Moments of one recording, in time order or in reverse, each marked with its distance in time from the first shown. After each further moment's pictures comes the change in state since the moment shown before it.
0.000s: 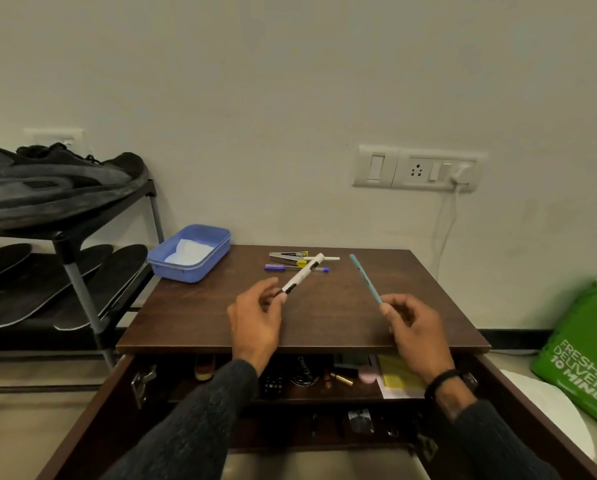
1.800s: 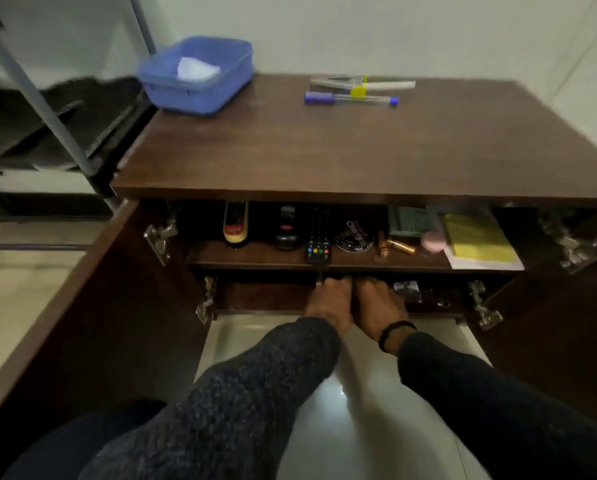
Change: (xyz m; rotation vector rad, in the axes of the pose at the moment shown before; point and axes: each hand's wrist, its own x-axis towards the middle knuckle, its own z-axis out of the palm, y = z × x) left_hand -0.127 -0.172 0.106 0.676 -0.810 -0.142; right_hand -0.090 0.190 0.163 -0.905 -0.524 -0.023
